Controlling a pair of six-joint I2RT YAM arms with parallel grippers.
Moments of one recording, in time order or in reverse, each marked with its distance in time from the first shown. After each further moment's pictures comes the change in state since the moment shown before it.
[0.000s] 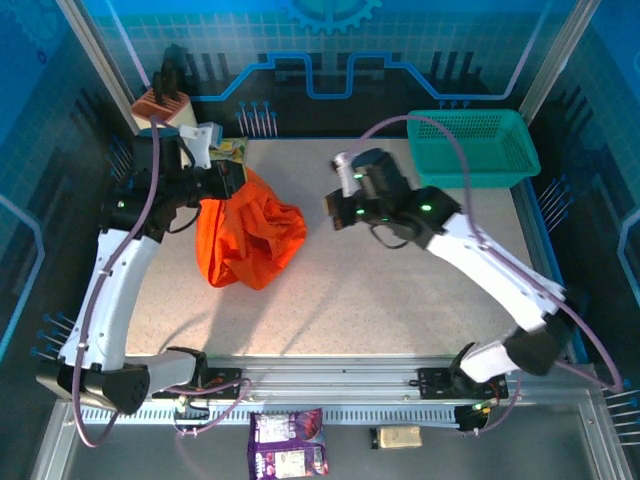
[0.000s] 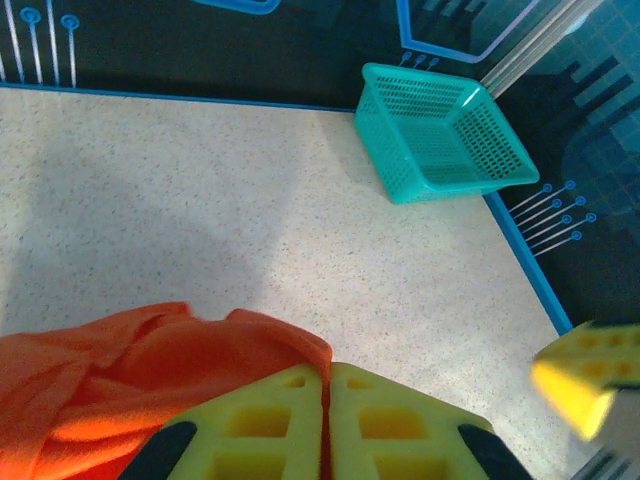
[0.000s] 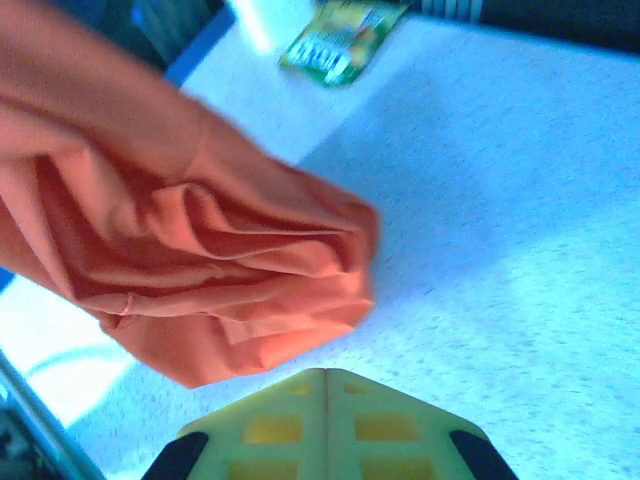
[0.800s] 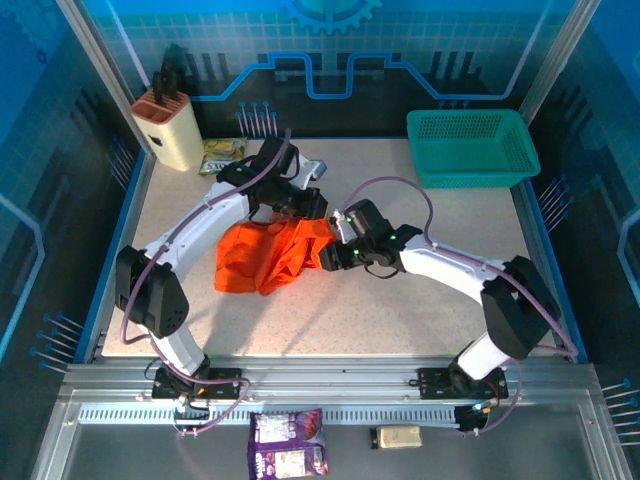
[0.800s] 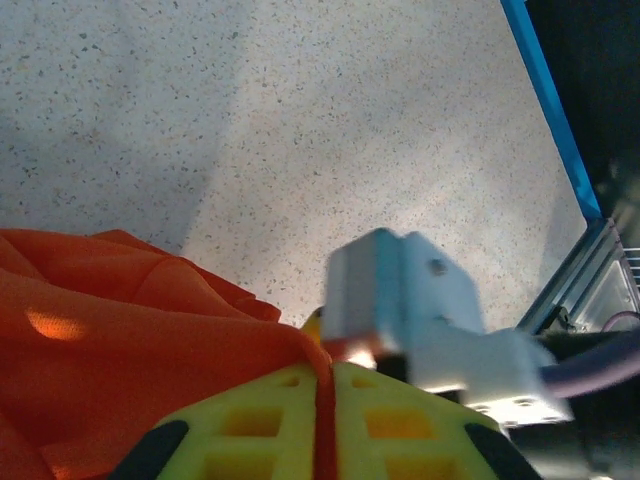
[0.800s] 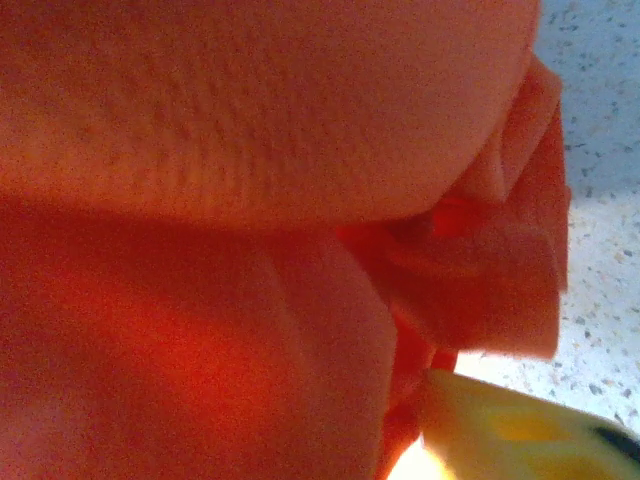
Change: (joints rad) left arm -0.331 0.469 0.068 -0.005 0.079 0.047; right arm -0.048 0.167 -0.514 0.405 -0.282 0.074
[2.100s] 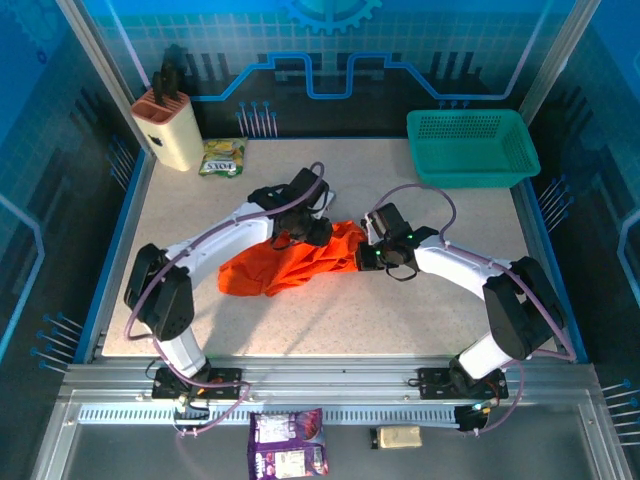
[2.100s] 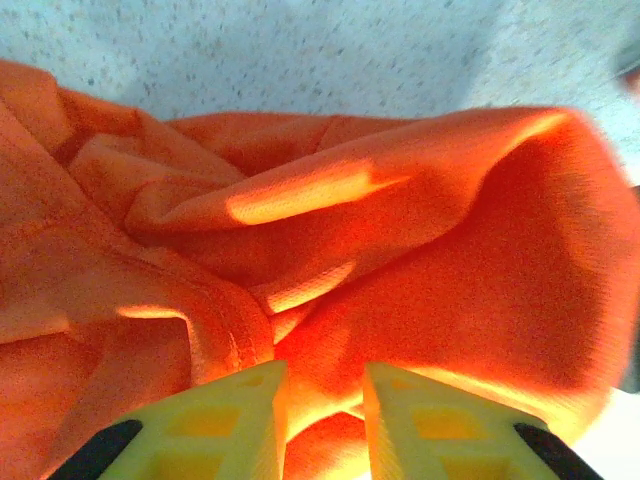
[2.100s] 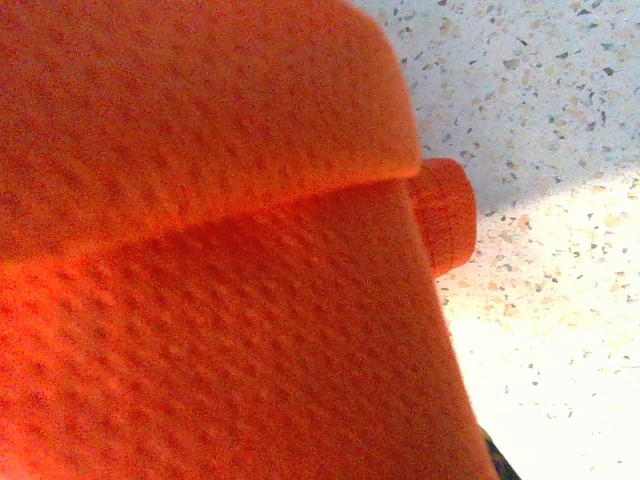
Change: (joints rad) left arm -0.169 0.031 -0.146 0.032 -0.440 -0.030; right arm -0.145 -0.035 -0.111 -0.060 0.085 0.061
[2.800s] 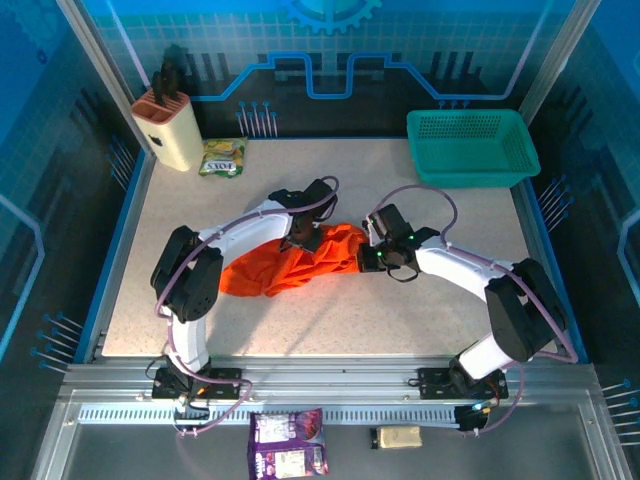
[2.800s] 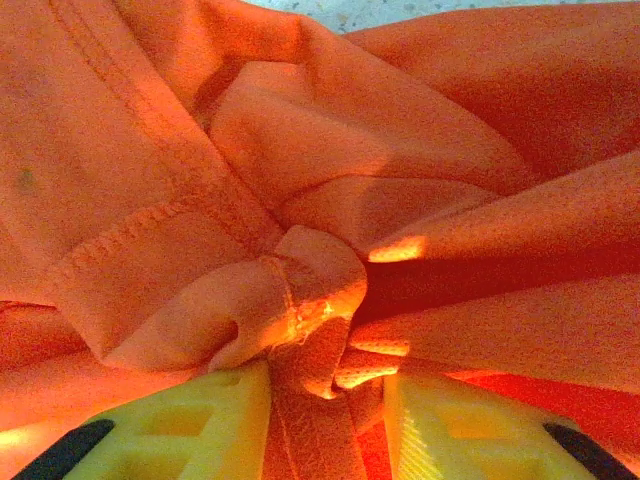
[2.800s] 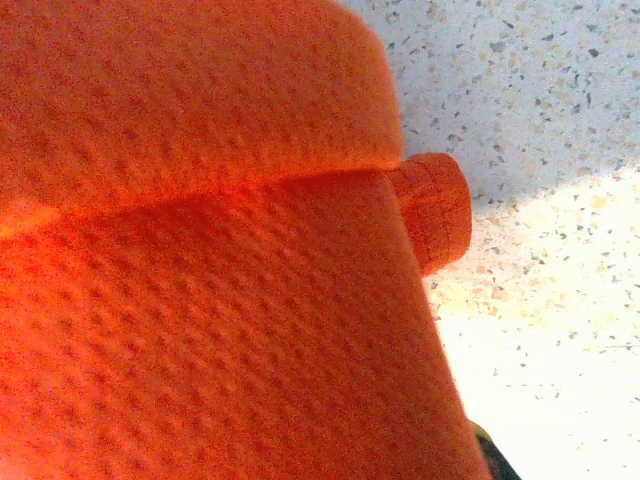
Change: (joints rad) left arm 0.011 0.163 0.029 -0.073 -0.259 0.077; right arm 0.000 -0.016 -0.008 -0.019 0.008 0.000
